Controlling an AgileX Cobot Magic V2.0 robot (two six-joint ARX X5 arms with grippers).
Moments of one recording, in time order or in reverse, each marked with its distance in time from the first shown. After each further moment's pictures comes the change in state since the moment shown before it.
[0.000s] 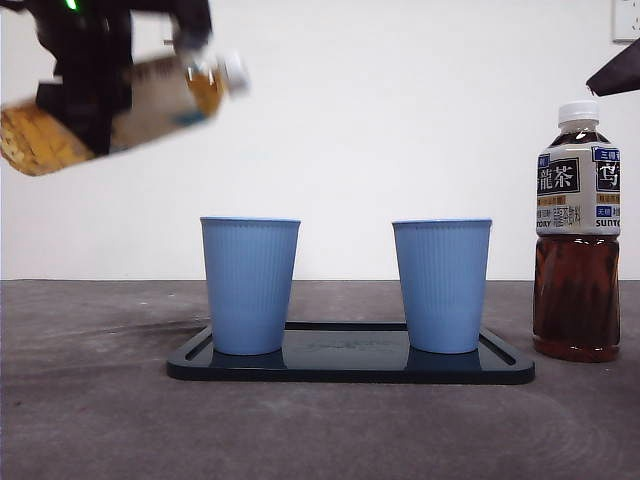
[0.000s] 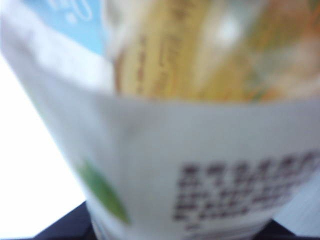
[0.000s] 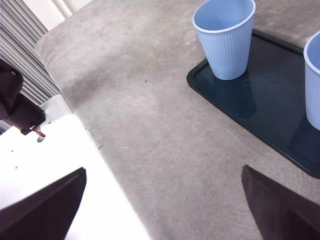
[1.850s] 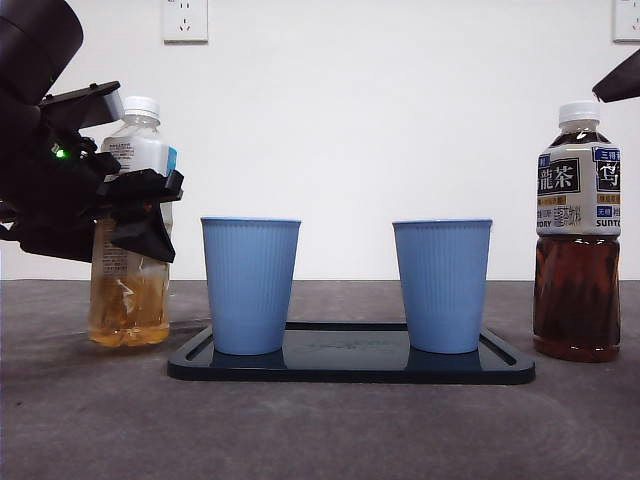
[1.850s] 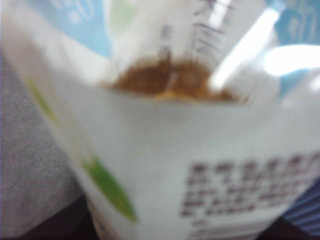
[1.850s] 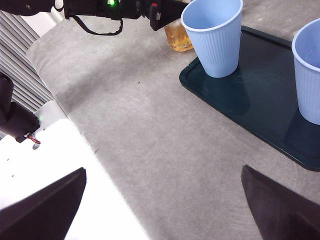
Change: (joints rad) left arm 0.206 0.102 -0.525 0.892 0.596 -0.906; right arm 0.001 0.000 0.000 0.000 0.029 0.046
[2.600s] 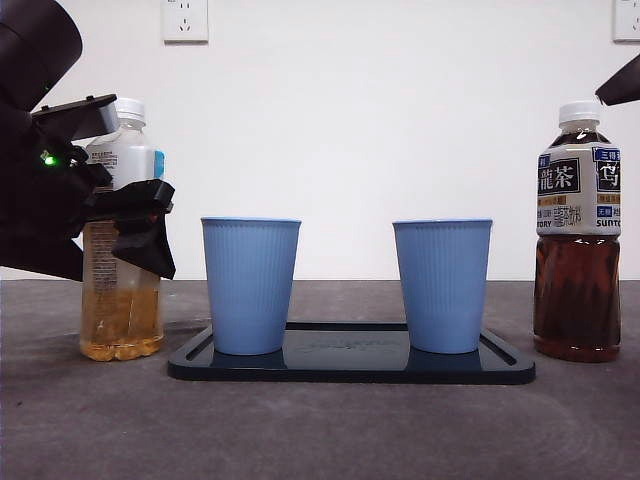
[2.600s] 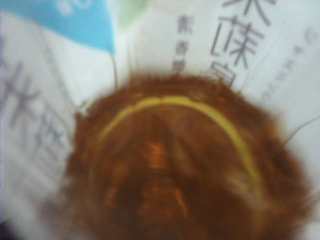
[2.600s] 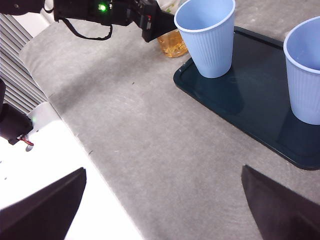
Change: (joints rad) left arm 0.003 -0.015 0.000 -0.103 0.000 0.000; right arm 0.000 0.000 0.000 0.000 0.021 0.000
